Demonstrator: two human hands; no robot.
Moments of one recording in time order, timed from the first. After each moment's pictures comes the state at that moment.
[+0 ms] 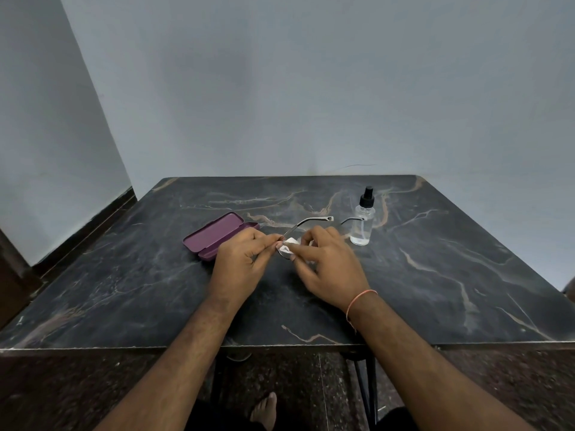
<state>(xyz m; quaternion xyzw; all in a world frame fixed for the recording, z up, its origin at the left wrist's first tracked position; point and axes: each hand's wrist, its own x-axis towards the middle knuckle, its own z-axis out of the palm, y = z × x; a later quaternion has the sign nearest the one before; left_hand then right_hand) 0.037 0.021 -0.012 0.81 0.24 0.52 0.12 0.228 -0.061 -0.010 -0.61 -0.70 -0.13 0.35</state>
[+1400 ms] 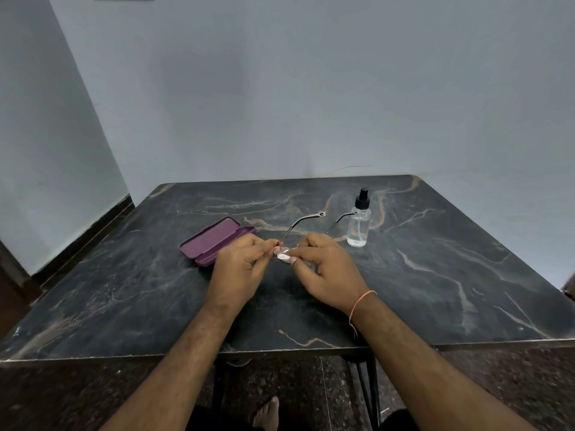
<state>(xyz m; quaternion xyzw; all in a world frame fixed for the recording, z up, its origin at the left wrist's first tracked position) 0.039 0.024 -0.016 0.83 0.25 0.49 0.10 0.232 -0.062 -0.010 -0.58 -0.70 -0.01 0.42</state>
